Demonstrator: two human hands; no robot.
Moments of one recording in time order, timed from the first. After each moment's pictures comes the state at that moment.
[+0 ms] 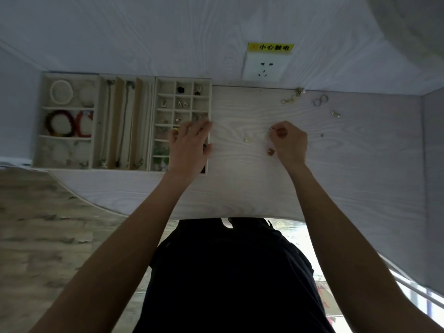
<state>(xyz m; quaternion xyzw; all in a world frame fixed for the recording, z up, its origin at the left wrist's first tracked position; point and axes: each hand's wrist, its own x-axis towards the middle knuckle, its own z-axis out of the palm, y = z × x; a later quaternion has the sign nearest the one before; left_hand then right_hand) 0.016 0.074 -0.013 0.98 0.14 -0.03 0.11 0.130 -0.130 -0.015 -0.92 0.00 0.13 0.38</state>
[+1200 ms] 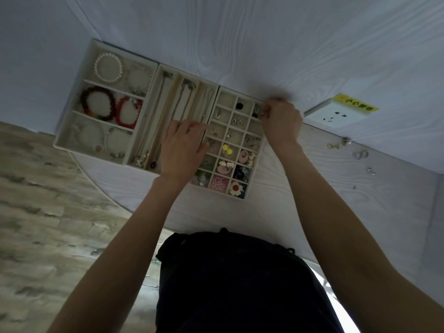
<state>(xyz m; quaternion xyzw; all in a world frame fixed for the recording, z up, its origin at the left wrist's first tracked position) -0.018 0.180 -0.013 0.94 0.26 0.07 0.23 0.170 0.058 0.001 -0.96 -0.25 0.09 0.07</state>
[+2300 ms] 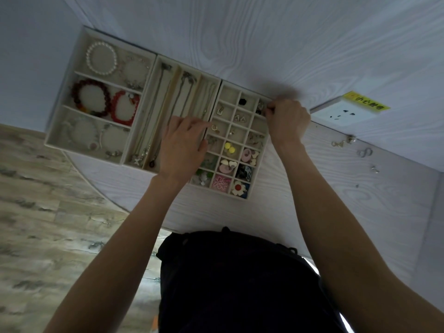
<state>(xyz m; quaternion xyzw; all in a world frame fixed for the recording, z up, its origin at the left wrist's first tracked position) -0.017 0.185 -0.014 0.93 0.25 0.07 0.25 0.173 0.063 -0.006 -0.97 -0.22 0.08 -0.07</state>
